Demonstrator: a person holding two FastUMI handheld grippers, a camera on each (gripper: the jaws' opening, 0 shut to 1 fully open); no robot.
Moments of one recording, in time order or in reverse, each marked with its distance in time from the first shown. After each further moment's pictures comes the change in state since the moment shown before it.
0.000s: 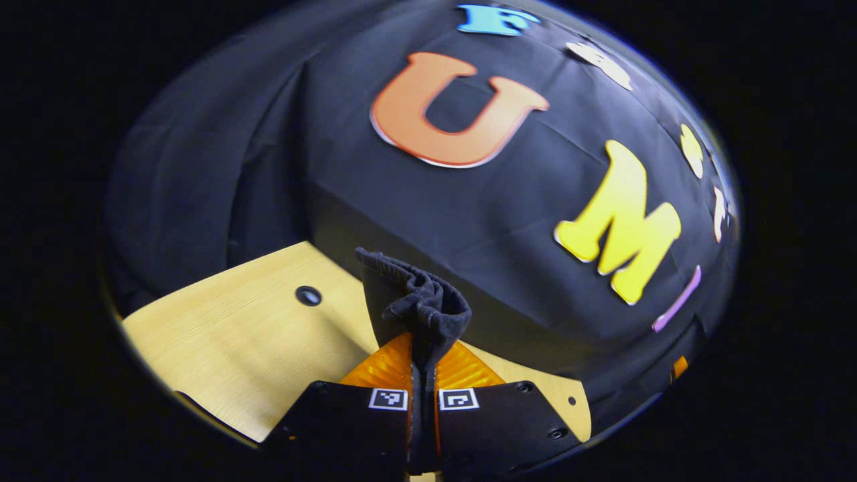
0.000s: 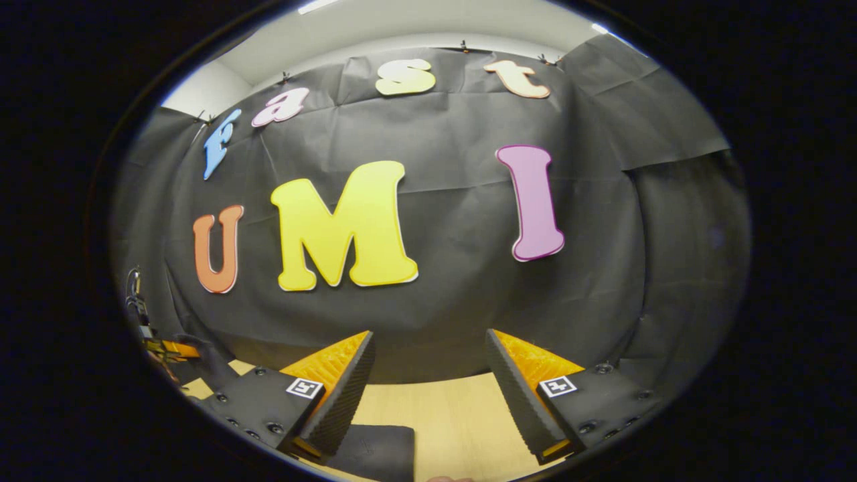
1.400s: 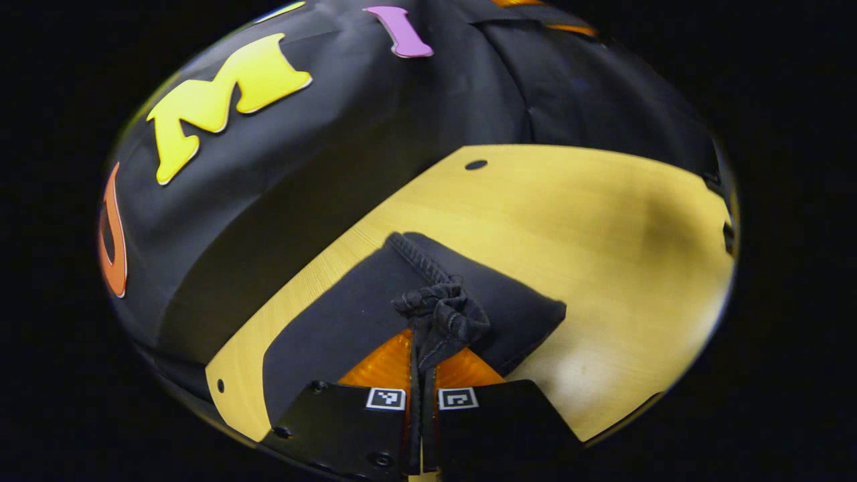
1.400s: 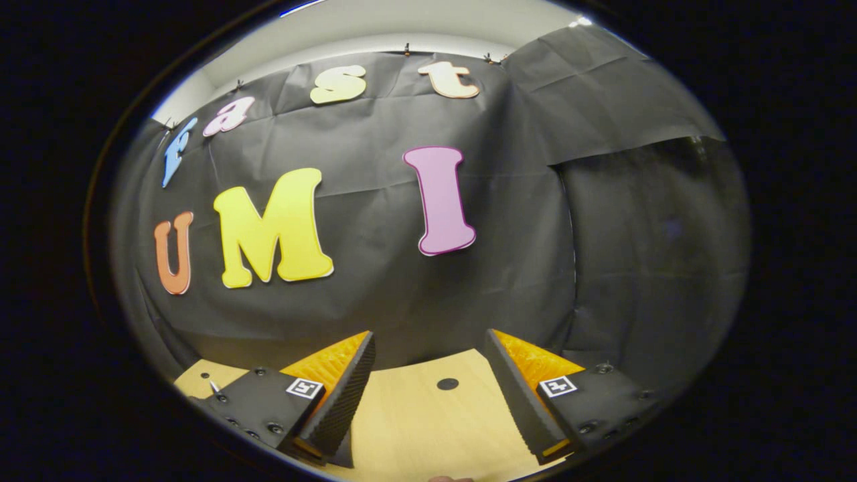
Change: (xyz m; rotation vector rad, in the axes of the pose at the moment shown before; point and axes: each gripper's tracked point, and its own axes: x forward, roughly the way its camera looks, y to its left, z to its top) left arm 0.081 -0.093 -0.288 1.279 0.347 -0.399; right arm -0.055 -0.124 0.005 0.029 0.013 -0.208
